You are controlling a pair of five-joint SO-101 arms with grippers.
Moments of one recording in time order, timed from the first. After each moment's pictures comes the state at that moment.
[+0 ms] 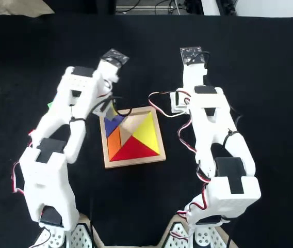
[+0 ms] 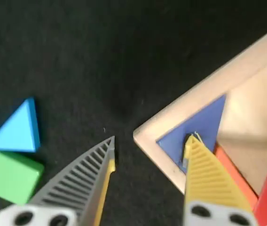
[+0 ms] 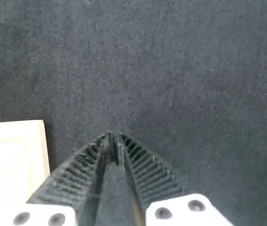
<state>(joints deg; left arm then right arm) 4.9 25.8 -5.6 69.2 -22.8 -1.4 8.2 23.2 43.6 3.7</state>
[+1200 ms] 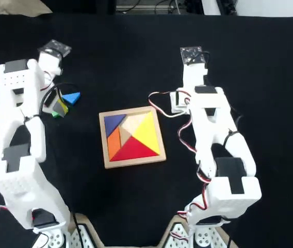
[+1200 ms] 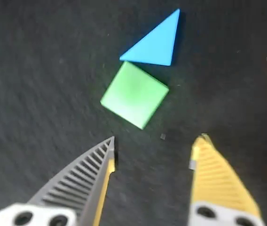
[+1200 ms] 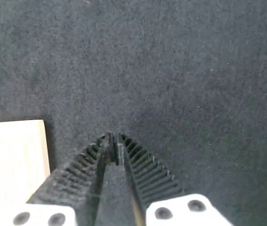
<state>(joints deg) -17.2 20.9 -9.2 76.2 -42.8 -1.4 8.2 23.2 43.6 3.7</state>
